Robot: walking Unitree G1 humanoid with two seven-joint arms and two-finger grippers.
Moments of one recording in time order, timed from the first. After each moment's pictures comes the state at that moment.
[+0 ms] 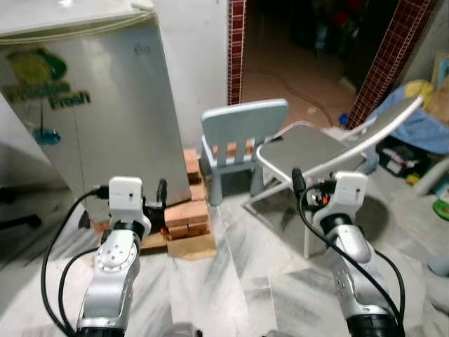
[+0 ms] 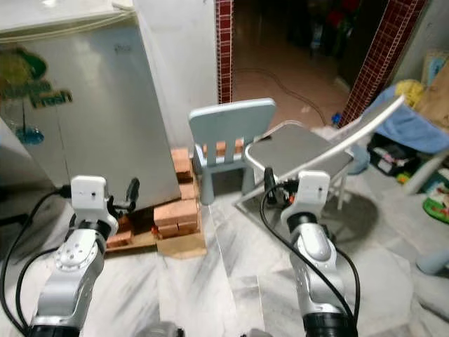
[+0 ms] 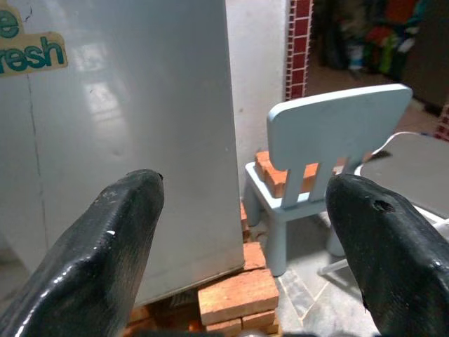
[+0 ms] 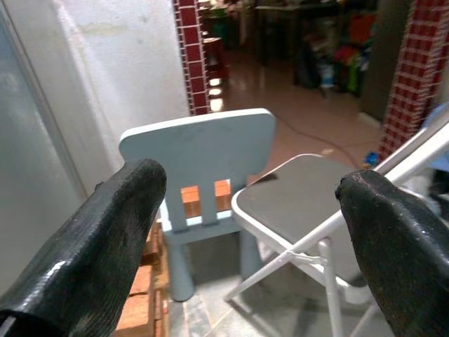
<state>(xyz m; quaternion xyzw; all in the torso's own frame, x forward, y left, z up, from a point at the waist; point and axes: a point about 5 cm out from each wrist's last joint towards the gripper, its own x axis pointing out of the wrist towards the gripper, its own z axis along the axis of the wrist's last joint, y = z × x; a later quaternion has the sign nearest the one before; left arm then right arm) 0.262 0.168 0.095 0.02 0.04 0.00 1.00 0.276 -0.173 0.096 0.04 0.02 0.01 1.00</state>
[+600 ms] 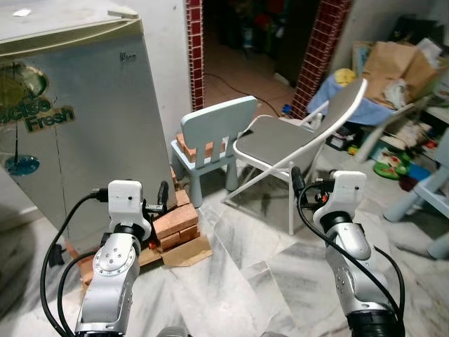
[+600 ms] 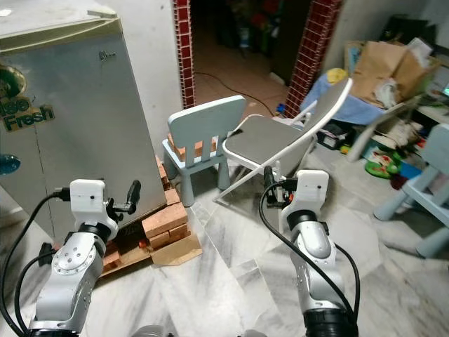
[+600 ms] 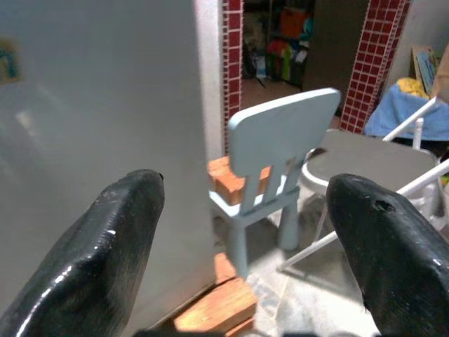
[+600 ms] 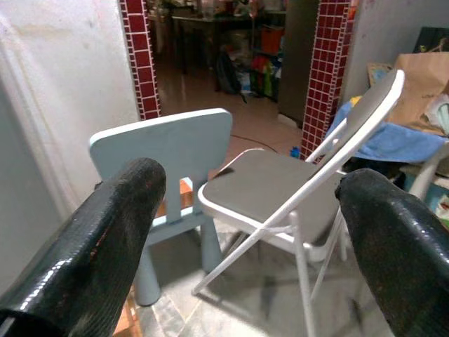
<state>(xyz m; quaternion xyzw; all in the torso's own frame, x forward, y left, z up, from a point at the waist) 0.258 0.170 0.098 0.02 0.04 -0.01 1.00 0.283 -0.169 0.099 0.04 0.01 0.02 1.00</state>
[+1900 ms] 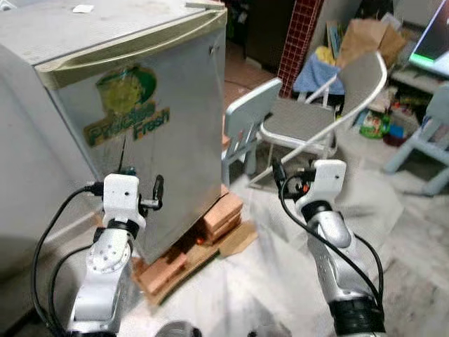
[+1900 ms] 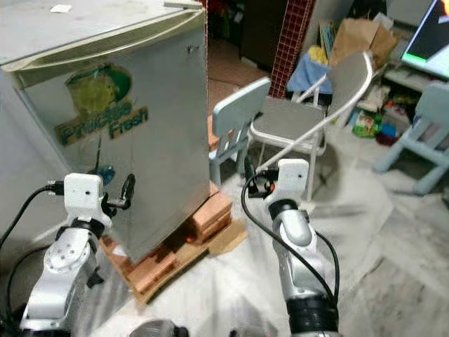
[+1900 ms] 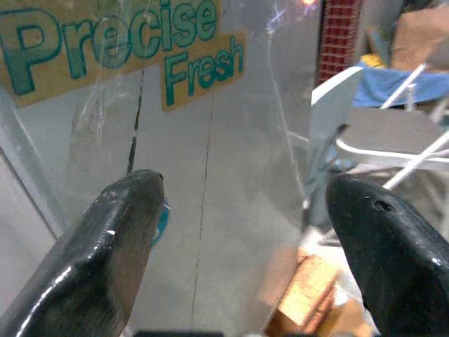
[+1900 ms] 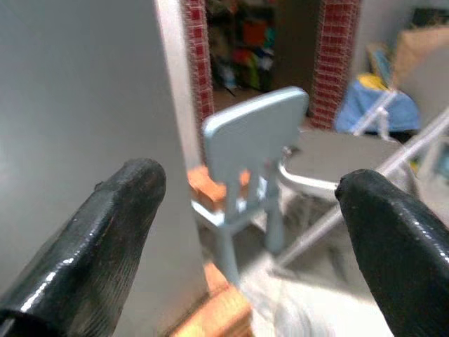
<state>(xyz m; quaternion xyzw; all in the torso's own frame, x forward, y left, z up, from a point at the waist) 0.256 0.151 0.102 0.03 0.02 -0.04 1.00 0.289 -0.162 0.098 0.04 0.01 0.04 1.00</state>
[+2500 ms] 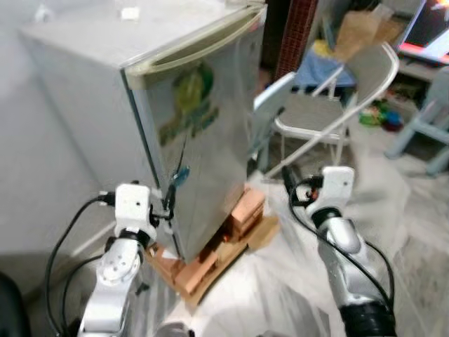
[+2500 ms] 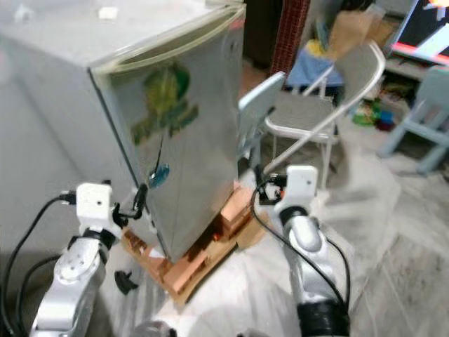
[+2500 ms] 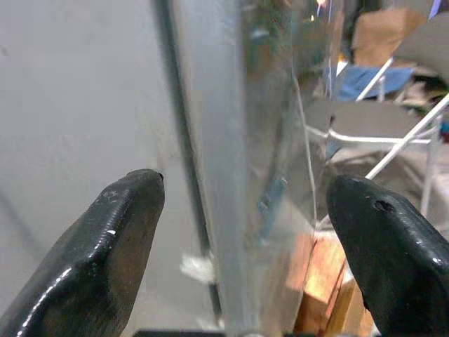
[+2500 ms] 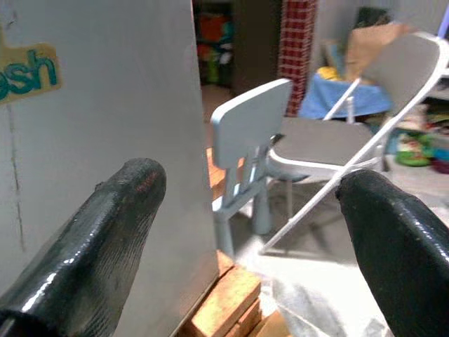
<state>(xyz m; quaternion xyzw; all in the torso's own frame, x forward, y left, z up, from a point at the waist) 0.250 0.155 0.100 0.03 0.02 -0.05 1.00 0.290 -0.166 0.097 0.03 0.02 0.03 1.00</state>
